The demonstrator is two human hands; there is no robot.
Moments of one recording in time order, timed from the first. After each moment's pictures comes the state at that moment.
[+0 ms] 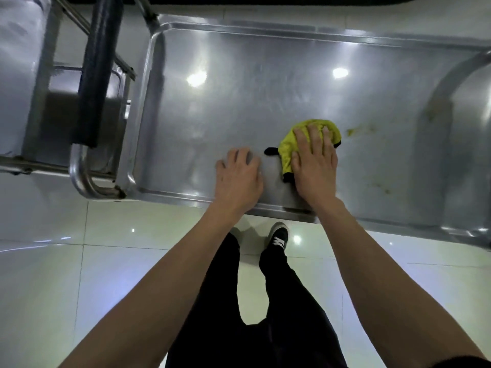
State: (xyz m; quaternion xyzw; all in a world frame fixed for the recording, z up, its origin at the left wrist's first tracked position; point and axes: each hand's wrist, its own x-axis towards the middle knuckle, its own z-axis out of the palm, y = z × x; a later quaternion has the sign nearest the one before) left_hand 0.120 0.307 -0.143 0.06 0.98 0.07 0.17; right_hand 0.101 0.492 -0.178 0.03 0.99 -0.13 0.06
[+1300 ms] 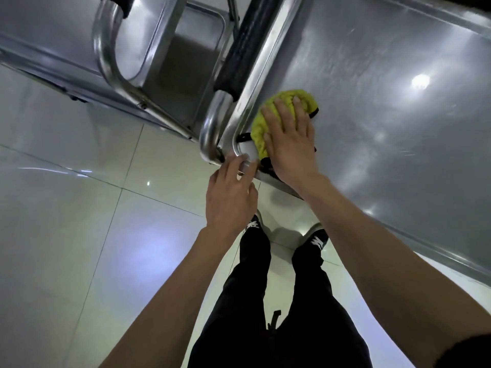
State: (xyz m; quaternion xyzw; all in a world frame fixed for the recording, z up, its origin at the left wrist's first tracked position) left_hand 0.227 0.051 -0.169 -0.07 0.98 0.16 0.02; right_hand 0.096 0.172 -0.193 -0.25 0.96 -0.14 0.05
